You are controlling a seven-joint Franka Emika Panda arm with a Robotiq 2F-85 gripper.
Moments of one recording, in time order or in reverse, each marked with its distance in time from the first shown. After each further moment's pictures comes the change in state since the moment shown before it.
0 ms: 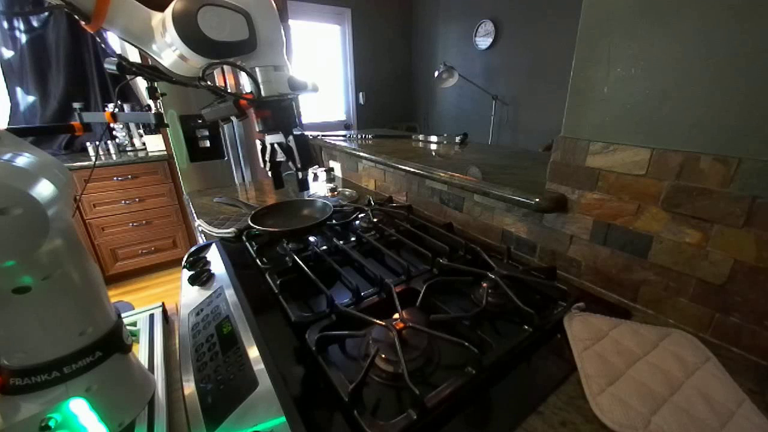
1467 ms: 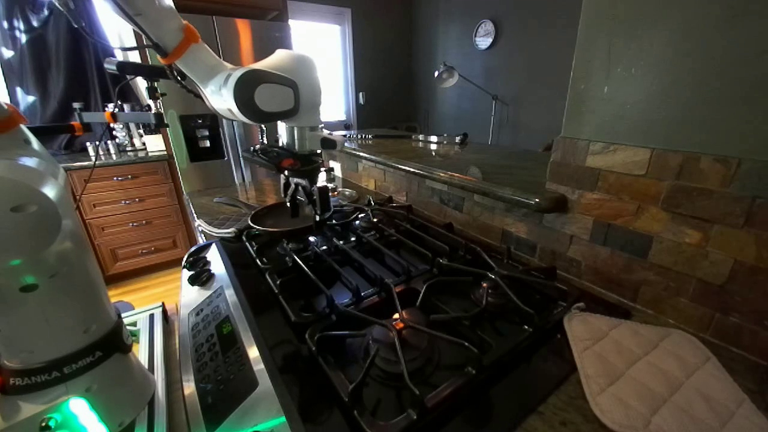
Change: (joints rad) arm 0.074 0.377 -0.062 0.049 0.144 0.254 -0.043
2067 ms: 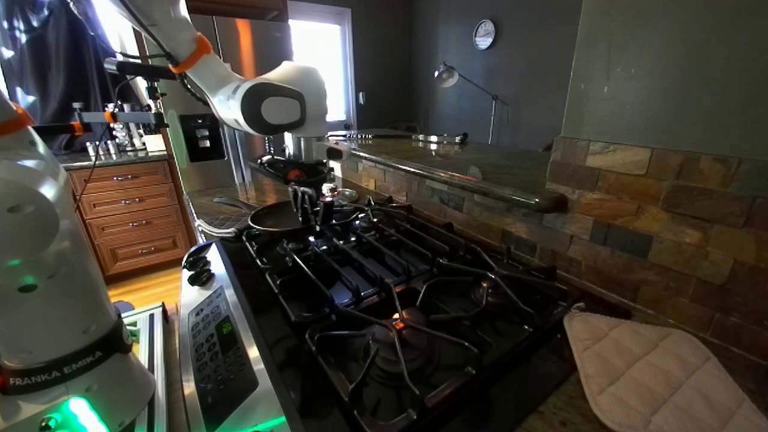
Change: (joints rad) arm -0.016 0.062 -0.005 0.000 0.001 0.070 0.000
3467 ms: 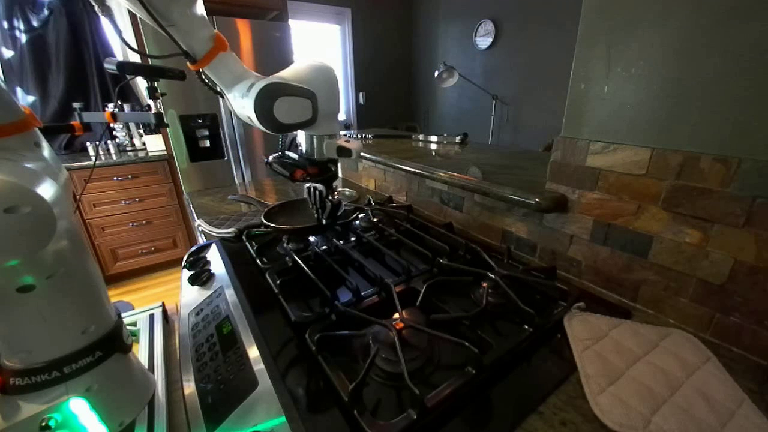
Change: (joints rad) arm -0.018 0.059 -0.003 0.071 0.060 0.016 0.065
